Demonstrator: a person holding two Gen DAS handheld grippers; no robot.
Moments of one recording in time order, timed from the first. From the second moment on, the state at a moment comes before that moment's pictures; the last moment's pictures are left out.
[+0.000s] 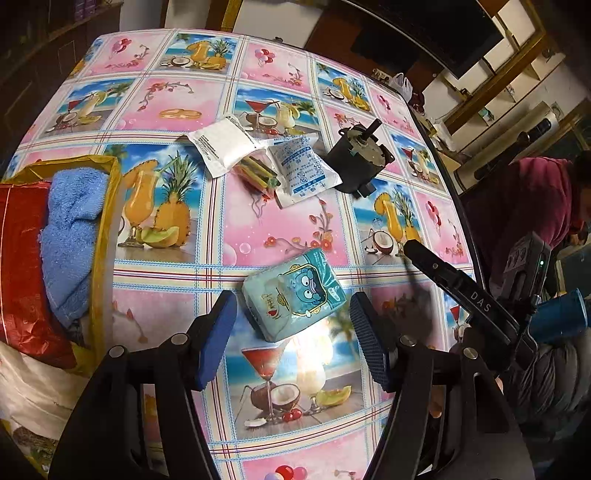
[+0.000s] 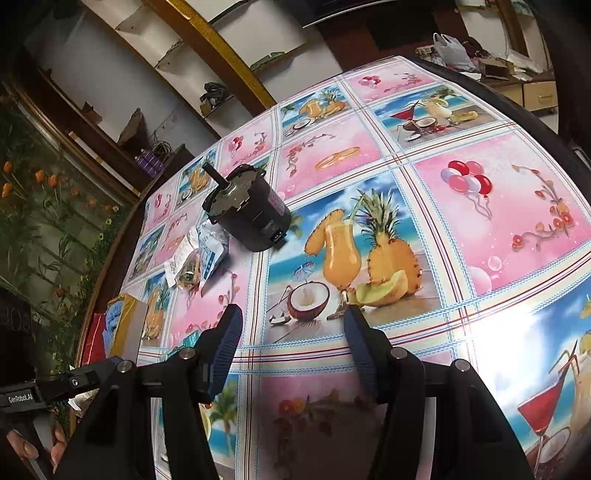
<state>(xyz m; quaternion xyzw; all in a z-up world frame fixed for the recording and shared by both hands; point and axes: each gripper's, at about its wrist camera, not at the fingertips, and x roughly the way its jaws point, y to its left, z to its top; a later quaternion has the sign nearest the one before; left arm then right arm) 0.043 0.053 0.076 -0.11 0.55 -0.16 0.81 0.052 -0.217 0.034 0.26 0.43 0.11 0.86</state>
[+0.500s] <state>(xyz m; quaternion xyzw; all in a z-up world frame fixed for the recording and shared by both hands) 0.055 0.004 0.023 0.05 0.56 -0.14 0.82 0.054 -0.230 0.032 0.26 0.42 0.07 0.87</state>
